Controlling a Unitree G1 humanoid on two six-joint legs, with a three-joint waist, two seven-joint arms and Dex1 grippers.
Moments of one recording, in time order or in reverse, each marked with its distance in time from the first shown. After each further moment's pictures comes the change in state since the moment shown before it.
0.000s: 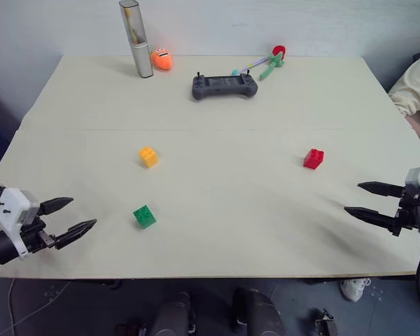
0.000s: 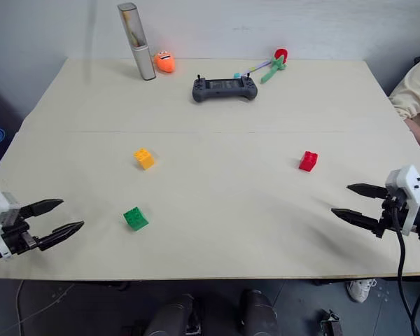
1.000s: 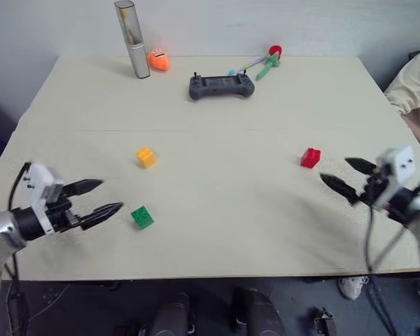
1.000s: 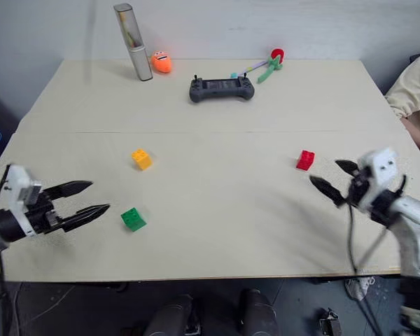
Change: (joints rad) left arm -0.217 0.017 -0.133 -0.206 -0.192 0.230 -0.031; right arm -0.134 0.347 0.025 -0.285 -0.032 0.203 -0.638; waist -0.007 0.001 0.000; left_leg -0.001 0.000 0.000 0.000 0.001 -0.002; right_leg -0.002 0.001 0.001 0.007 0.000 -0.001
